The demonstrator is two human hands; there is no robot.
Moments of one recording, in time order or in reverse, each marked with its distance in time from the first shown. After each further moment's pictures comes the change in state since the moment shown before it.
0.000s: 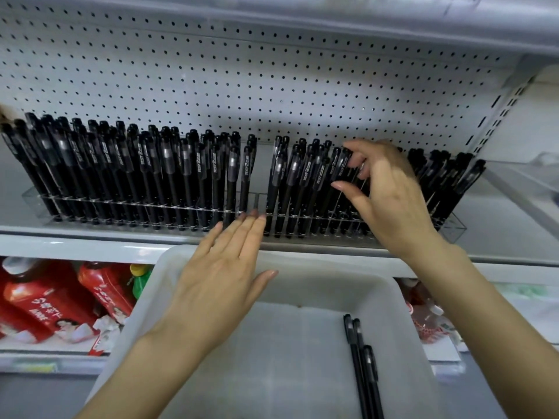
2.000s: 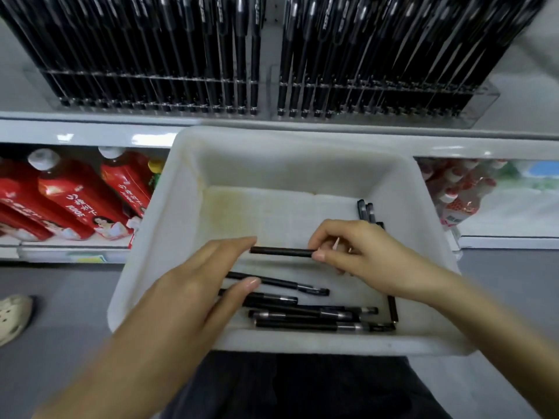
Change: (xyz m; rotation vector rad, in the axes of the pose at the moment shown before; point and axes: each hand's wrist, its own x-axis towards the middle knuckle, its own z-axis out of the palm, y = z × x) left_hand -0.161 0.010 -0.055 -0.649 -0.328 -0.072; right_hand -0.150 -0.111 -0.026 0.688 -0.953 0.562
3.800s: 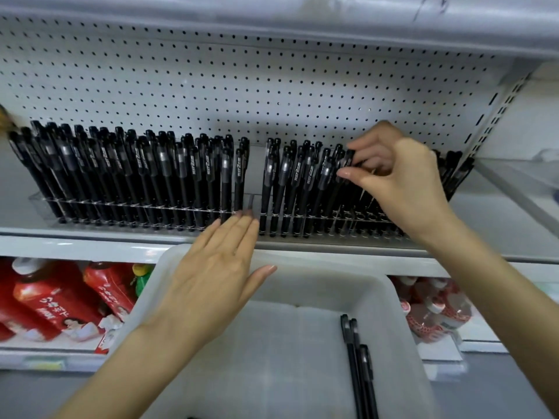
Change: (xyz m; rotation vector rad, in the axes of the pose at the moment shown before) left_hand 0.166 0.001 -0.018 0.723 0.310 0.058; right_hand 0.081 -0.049 -0.171 -0.136 0.822 -0.382
